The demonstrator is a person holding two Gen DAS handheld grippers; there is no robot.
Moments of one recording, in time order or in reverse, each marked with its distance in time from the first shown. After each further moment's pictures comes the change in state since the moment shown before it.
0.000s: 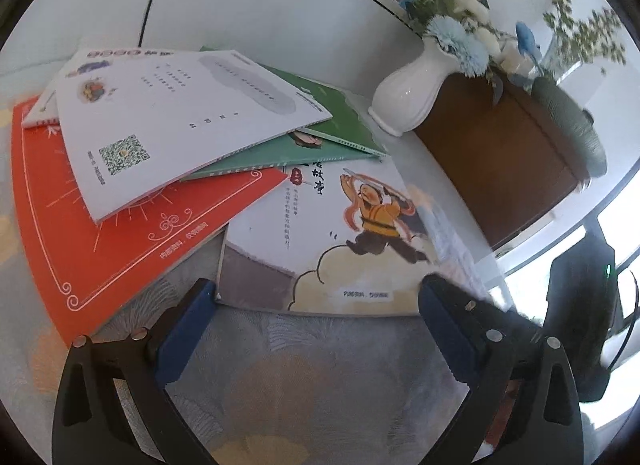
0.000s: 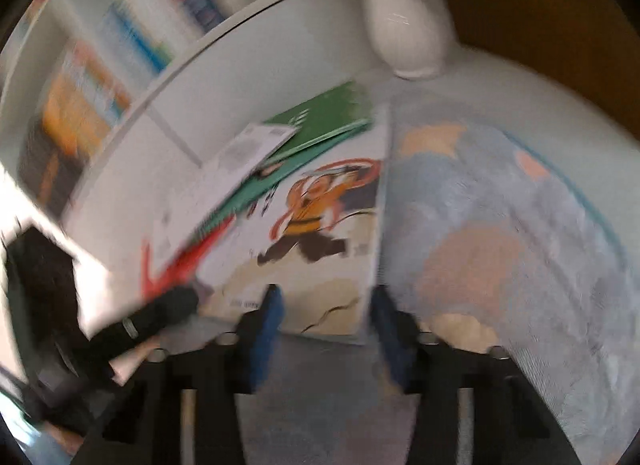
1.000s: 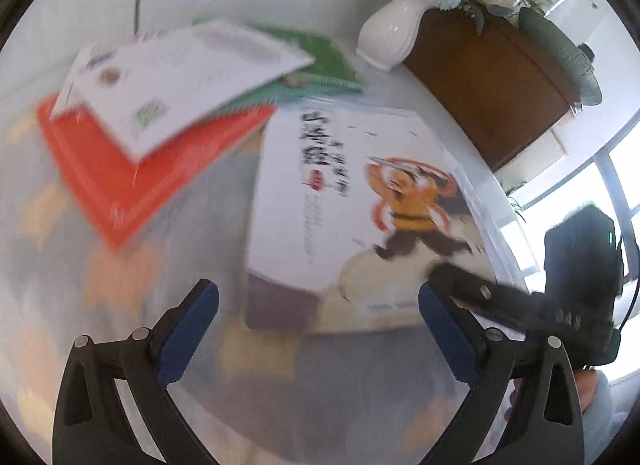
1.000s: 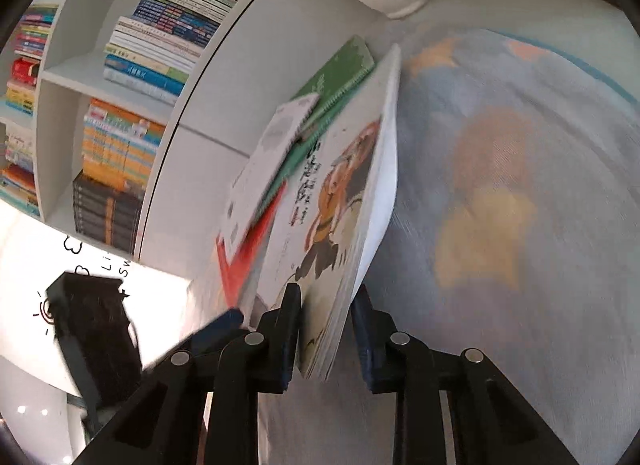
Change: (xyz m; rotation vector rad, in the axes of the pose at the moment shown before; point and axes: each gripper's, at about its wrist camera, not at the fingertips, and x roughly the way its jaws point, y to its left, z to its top) left arm -0.050 -0.011 -0.031 0.091 0.223 0.062; right arm -0.022 0.003 -0.045 0.170 0.136 0.209
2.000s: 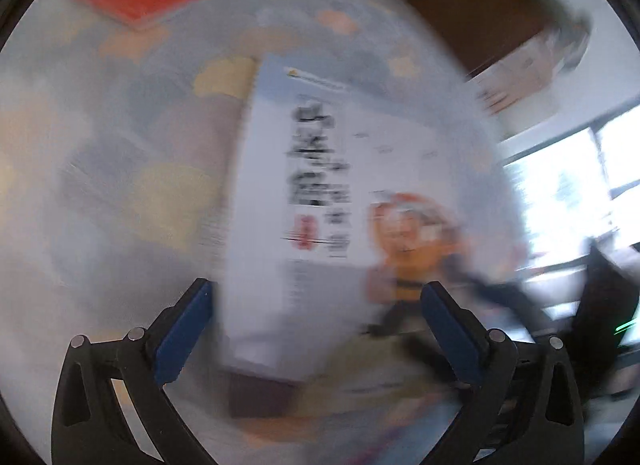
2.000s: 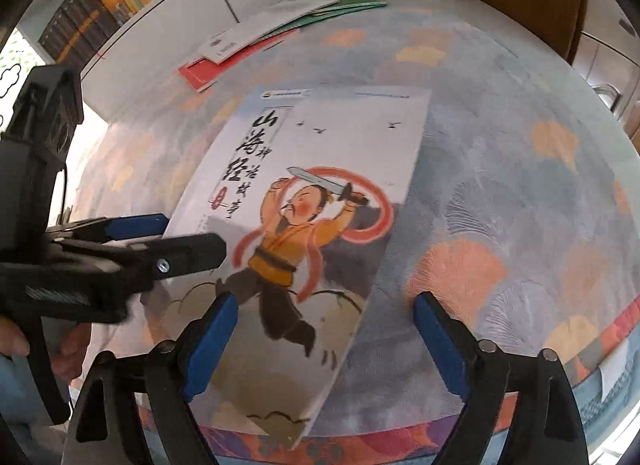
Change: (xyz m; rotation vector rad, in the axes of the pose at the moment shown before) left arm -0.026 -0.016 -0.112 -0.128 0.210 -0.157; right arm -0.031 0.062 -0.149 -0.399 0.159 -0.482
